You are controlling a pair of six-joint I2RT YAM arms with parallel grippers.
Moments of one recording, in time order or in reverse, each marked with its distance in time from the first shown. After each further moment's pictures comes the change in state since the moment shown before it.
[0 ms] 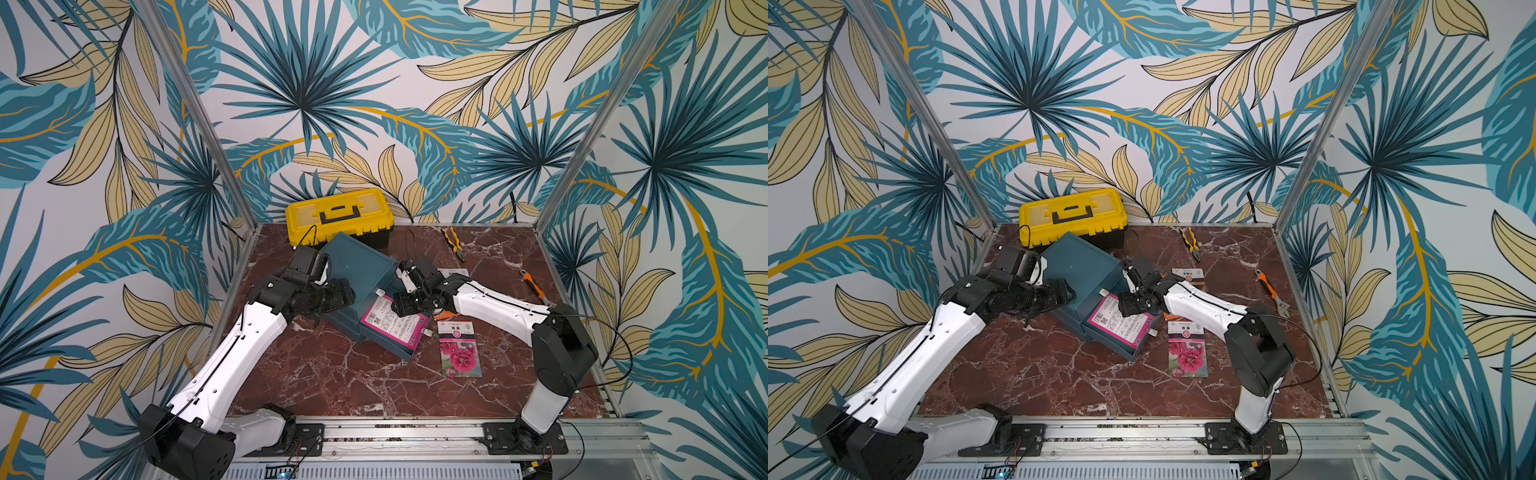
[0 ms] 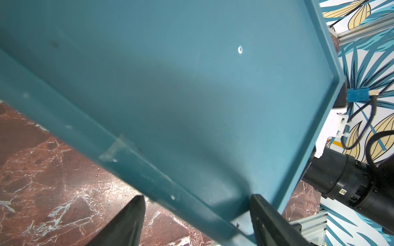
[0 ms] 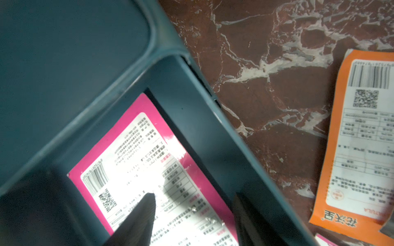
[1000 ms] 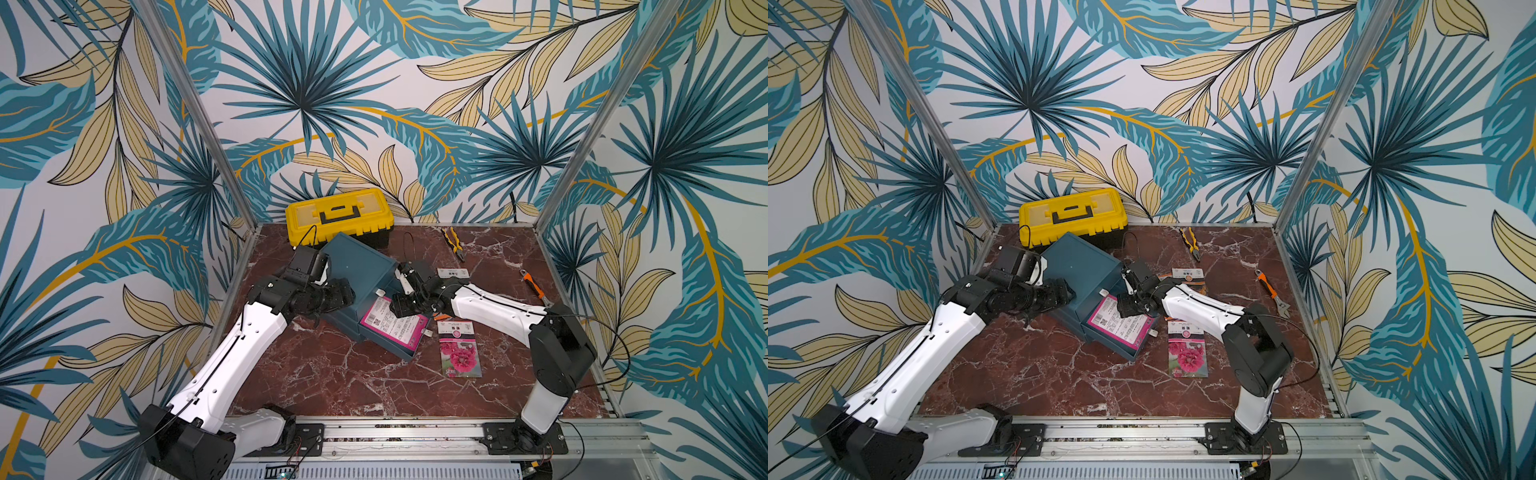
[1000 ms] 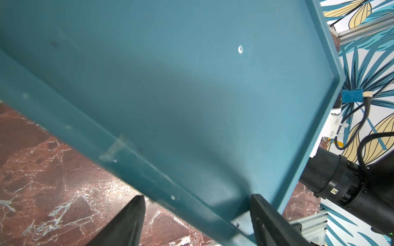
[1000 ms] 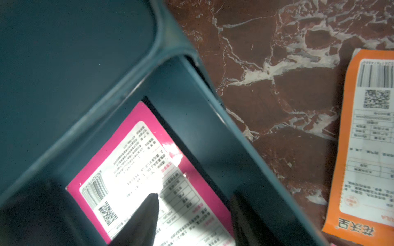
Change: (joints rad) left arm 0.000 0.000 0.000 -0.003 0.000 0.002; right arm 0.020 0.004 -0.035 0.071 0.008 0.047
